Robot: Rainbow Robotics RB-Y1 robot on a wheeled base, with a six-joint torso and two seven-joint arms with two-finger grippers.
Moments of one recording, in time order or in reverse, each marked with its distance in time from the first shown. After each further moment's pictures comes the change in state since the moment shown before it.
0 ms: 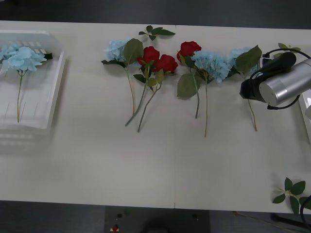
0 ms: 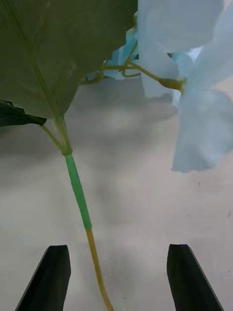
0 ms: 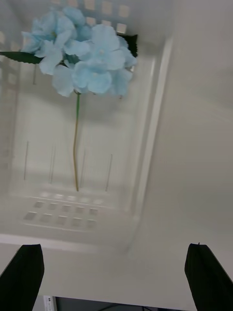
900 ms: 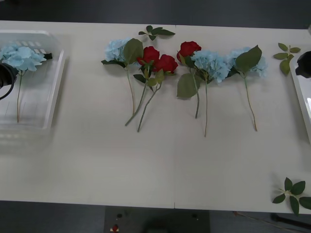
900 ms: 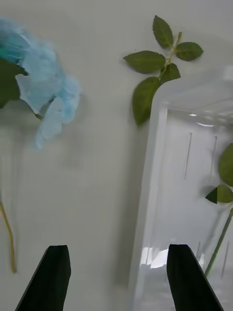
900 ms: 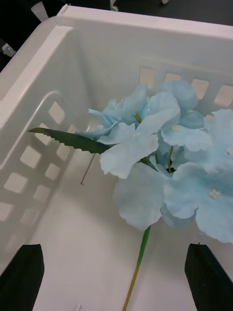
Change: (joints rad) right arm 0.000 -0.368 -0.165 -0.328 -0.272 0.386 0.407; left arm 0.000 -0.134 -0.555 0.524 -0.652 -1.137 0.467
